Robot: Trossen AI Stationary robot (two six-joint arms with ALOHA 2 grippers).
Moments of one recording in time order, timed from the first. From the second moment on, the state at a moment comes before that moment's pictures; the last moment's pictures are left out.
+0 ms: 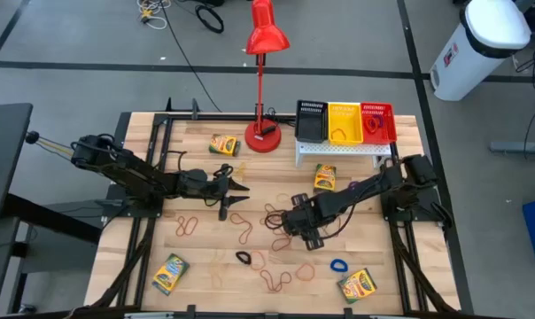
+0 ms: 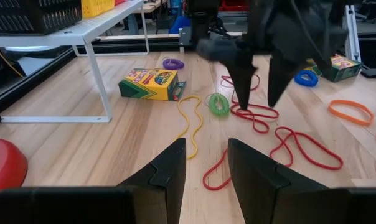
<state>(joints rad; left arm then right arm) -0.06 1.43 0.28 0.93 -0.13 0.04 0.27 1.87 1.20 -0.70 0.07 -0.06</state>
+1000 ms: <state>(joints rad) -0.06 1.43 0.28 0.93 -0.13 0.04 0.26 1.74 1.39 -0.89 0.14 -0.01</state>
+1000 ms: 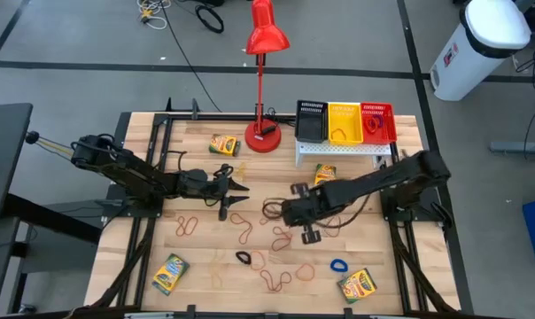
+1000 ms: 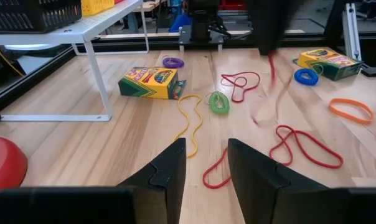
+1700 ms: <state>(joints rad) -0.06 1.43 0.28 0.92 -0.13 0.04 -0.19 1.32 1.50 -1.31 0.76 0.23</state>
